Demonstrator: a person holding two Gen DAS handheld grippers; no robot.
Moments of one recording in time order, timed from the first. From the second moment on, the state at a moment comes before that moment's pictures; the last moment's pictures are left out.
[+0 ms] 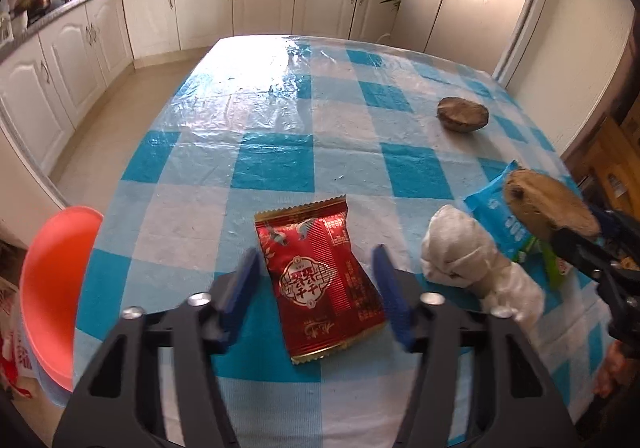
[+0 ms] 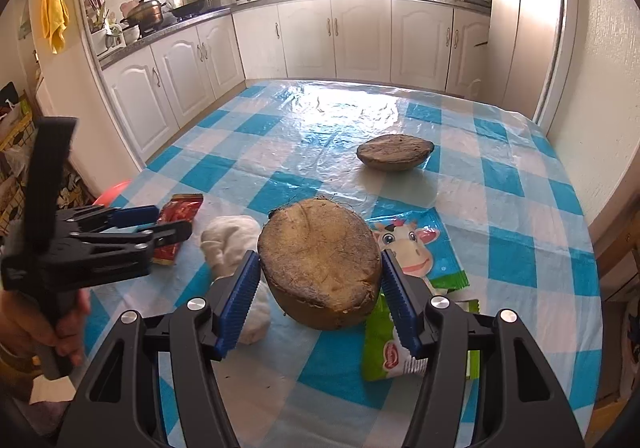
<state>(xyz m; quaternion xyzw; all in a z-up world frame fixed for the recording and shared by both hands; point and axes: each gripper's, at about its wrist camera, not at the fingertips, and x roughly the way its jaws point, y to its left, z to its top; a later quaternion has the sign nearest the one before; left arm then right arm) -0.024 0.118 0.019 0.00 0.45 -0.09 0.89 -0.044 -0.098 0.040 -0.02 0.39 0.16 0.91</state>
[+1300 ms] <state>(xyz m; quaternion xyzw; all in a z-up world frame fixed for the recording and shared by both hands) -0.079 0.313 0.039 -0.17 0.40 0.04 0.90 -0.036 0.074 0.082 -0.06 0.37 0.32 0.87</state>
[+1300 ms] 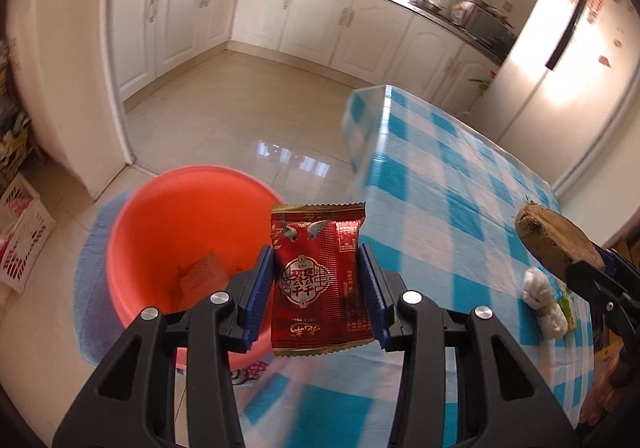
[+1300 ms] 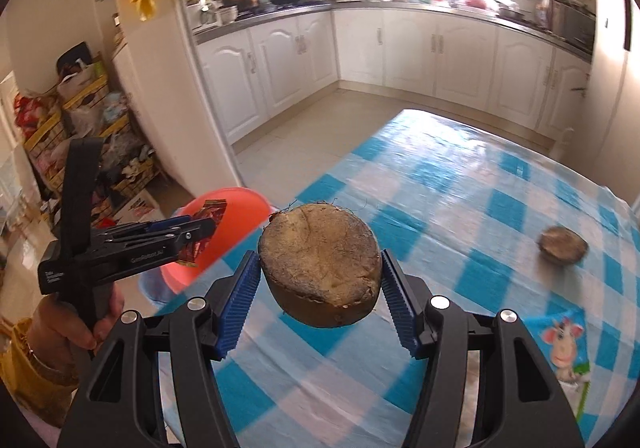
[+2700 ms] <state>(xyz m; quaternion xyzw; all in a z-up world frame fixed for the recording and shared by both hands) -0.112 0.405 -0.003 -0.32 0.36 0.11 0.87 -0.033 0.118 0.045 0.00 0.41 0.33 0.85</state>
